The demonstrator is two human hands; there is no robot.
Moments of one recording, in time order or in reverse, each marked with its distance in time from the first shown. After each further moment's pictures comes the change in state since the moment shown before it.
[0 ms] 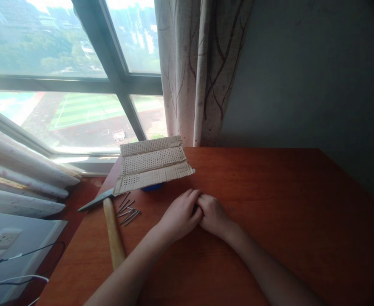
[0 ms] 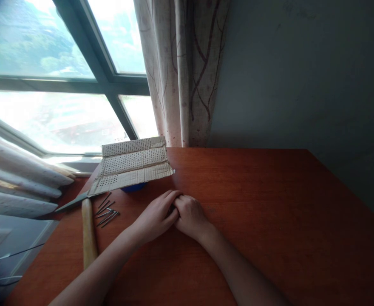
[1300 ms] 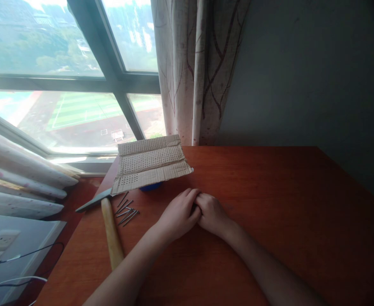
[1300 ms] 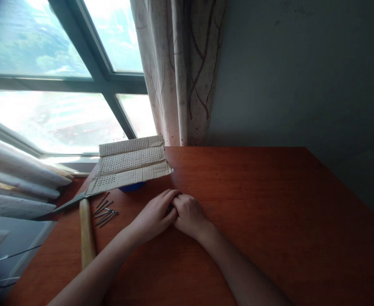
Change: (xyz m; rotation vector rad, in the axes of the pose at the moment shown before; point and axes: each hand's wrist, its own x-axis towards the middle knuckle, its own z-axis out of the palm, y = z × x) left_hand -0.001 0.000 -0.001 -0.002 -0.001 -0.001; right_hand -0.001 0.002 0.002 -0.005 -0.007 -0.005
